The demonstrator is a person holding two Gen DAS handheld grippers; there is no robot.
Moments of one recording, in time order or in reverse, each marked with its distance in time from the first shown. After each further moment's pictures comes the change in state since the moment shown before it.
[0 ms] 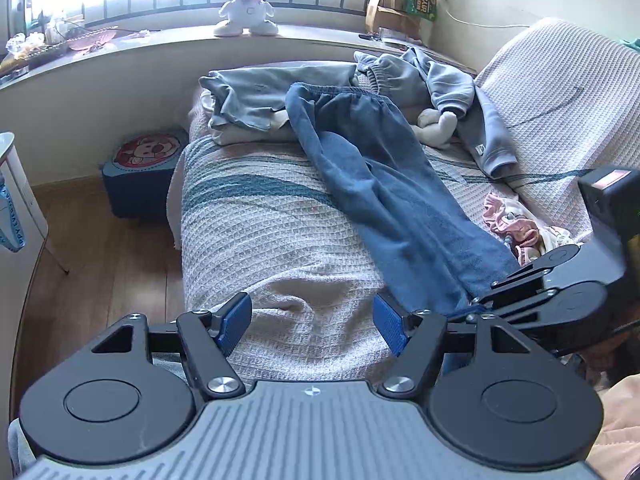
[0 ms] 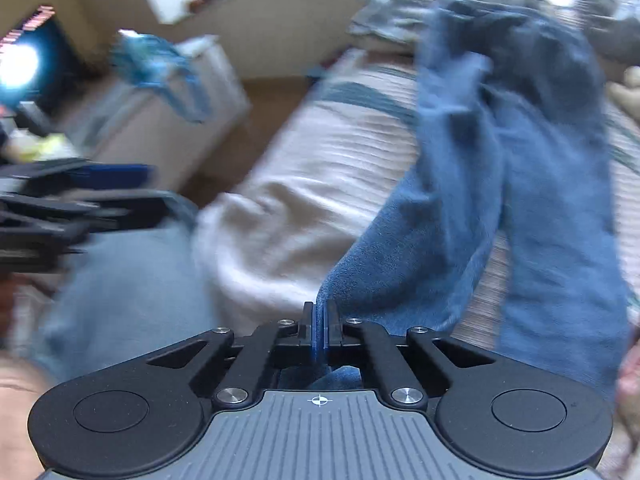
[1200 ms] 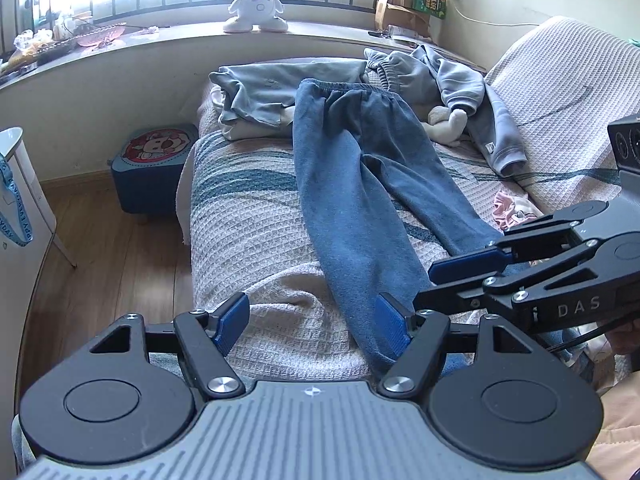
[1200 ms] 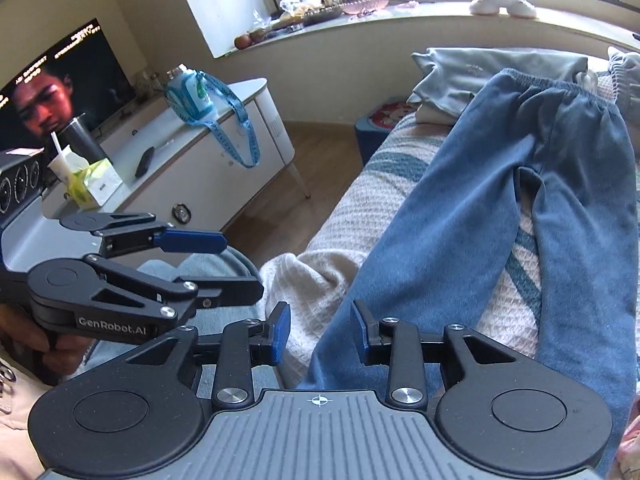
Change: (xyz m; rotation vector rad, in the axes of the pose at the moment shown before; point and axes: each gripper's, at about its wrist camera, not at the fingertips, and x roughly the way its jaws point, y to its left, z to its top) left arm 0.003 0.001 -0.002 -0.006 0.014 0.022; right arm -0.019 0.027 0.023 -0.065 -0.132 0.014
